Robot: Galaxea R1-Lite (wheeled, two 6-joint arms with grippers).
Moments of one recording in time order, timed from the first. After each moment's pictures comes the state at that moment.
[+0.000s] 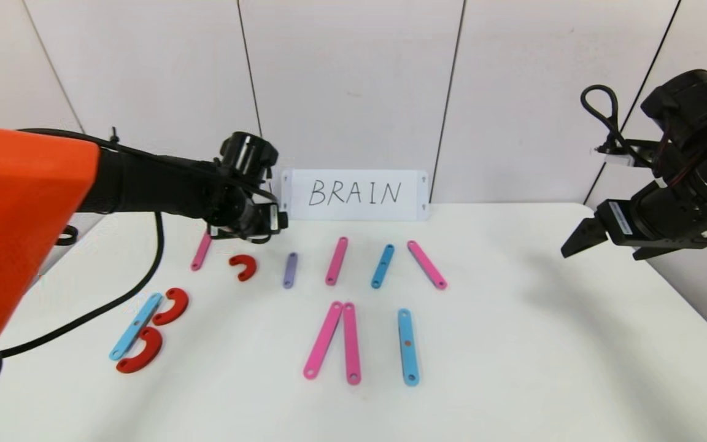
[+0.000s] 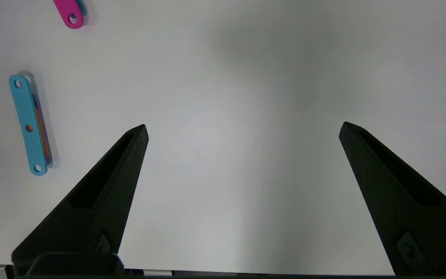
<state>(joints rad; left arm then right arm) -0.33 2.10 -1.62 0.25 0.35 -0.35 0.07 1.79 -1.65 0.96 0.03 0.11</state>
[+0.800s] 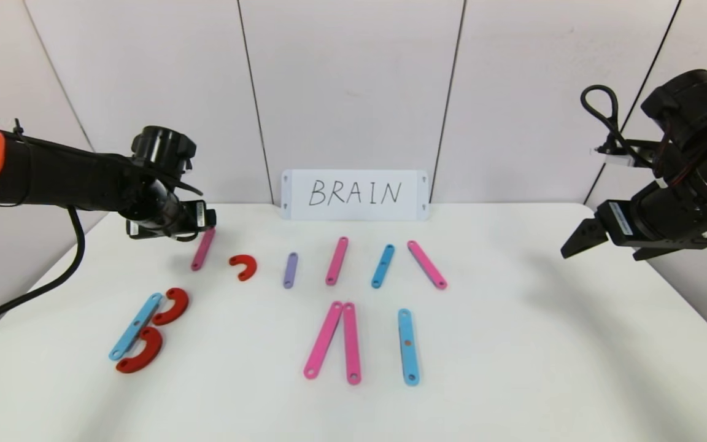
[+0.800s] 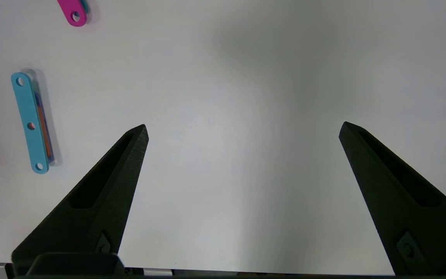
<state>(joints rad) -0.11 2.05 -1.53 0.22 0.34 -0.27 0.08 1.79 -1.65 0.96 0.03 0.11</state>
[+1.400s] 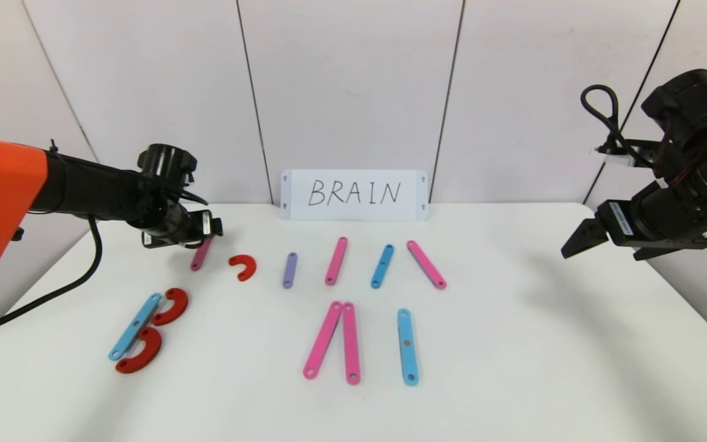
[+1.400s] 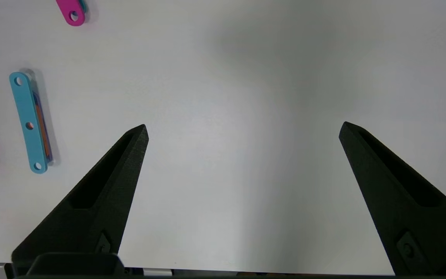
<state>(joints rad) -0.04 2.15 -1.57 0.18 0.20 -0.26 0.08 1.79 -1.65 0.96 0.03 0.11</state>
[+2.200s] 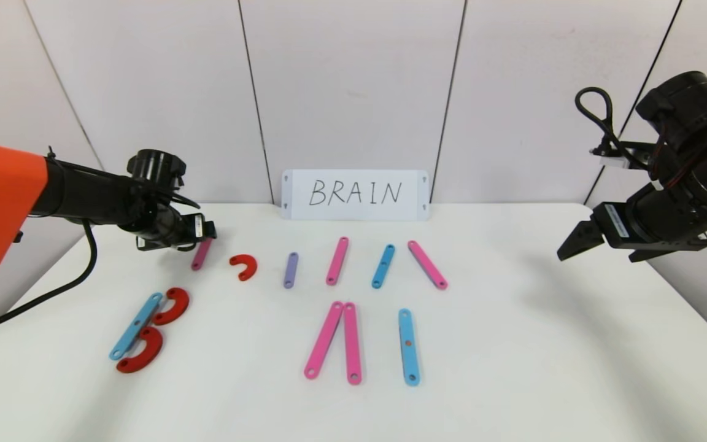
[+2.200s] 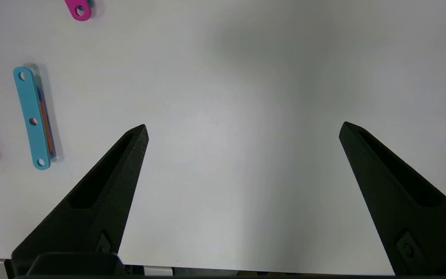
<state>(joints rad) -0.01 2.18 -1.57 0.15 0.14 -0.22 0.09 1.79 -1.64 0.96 0.03 0.11</state>
